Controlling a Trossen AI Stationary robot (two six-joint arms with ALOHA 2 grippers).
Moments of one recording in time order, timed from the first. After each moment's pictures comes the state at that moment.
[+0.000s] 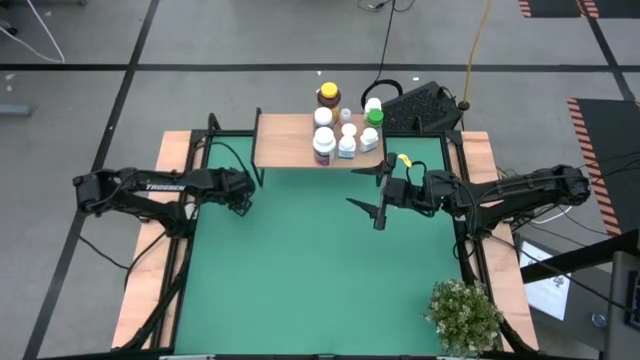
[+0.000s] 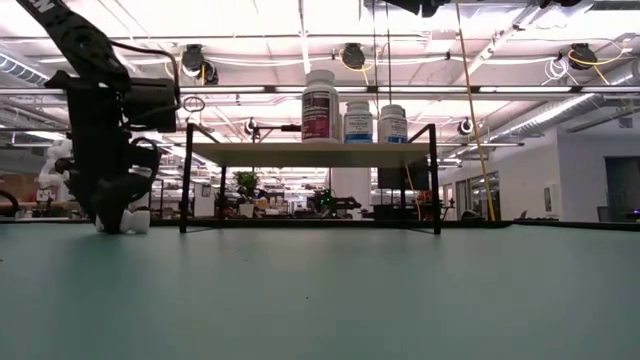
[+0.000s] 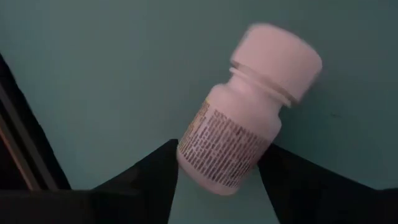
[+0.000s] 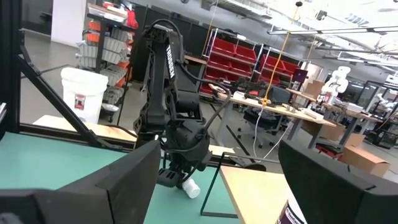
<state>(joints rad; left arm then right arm) 0.40 1.25 0.47 -0.68 -0.33 -0.53 0.06 1.12 0.71 0.48 0.23 -0.28</state>
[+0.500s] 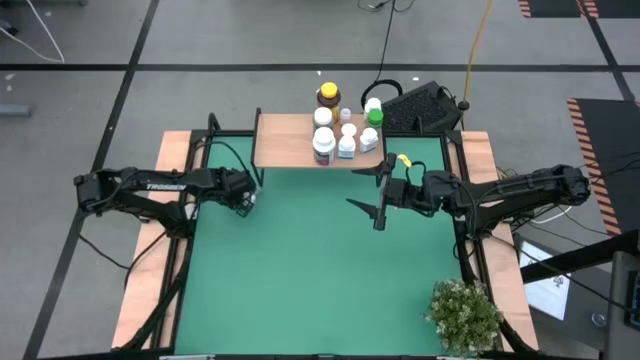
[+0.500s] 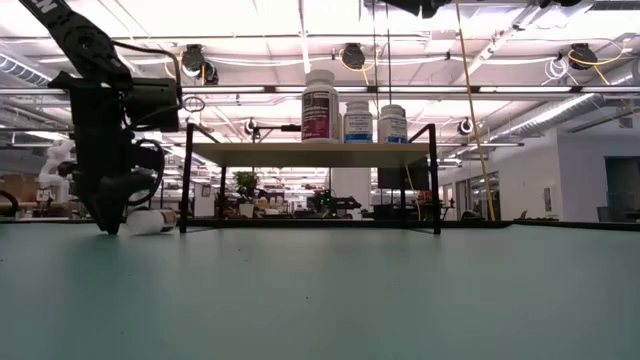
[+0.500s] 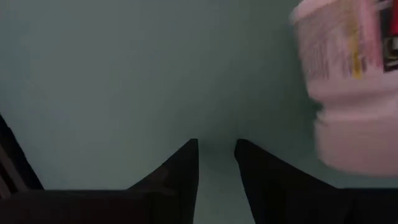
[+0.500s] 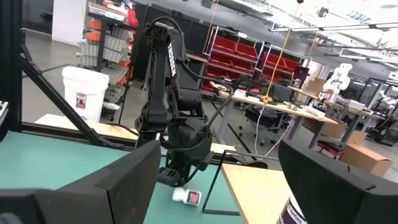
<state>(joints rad) 0.40 1.24 0.48 -0.68 -0.25 -0.54 0.06 1.12 0.71 0.47 0.23 -0.27</state>
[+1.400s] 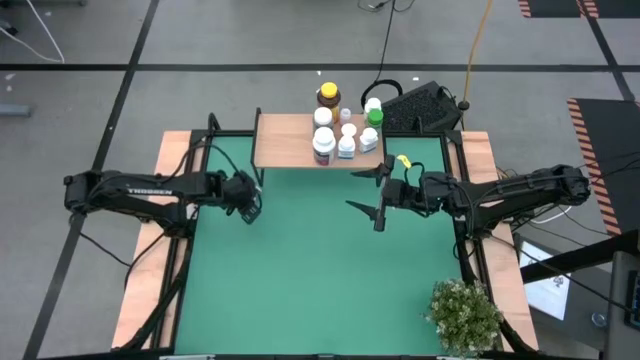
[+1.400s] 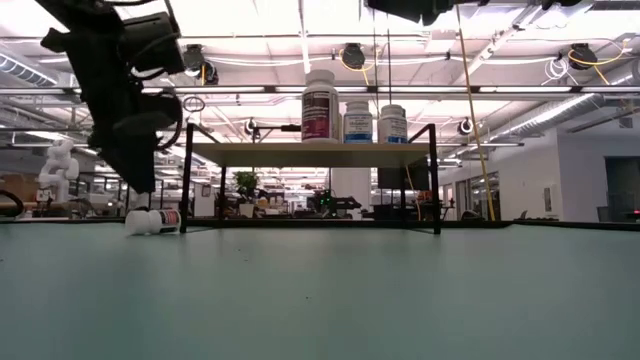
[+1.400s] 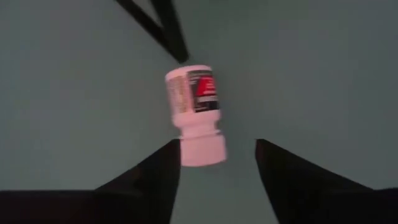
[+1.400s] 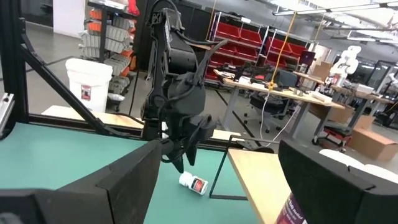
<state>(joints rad) 0.20 1.10 0.60 -0.71 -0.26 -0.52 0.06 1.12 0.71 0.41 0.23 -0.22</state>
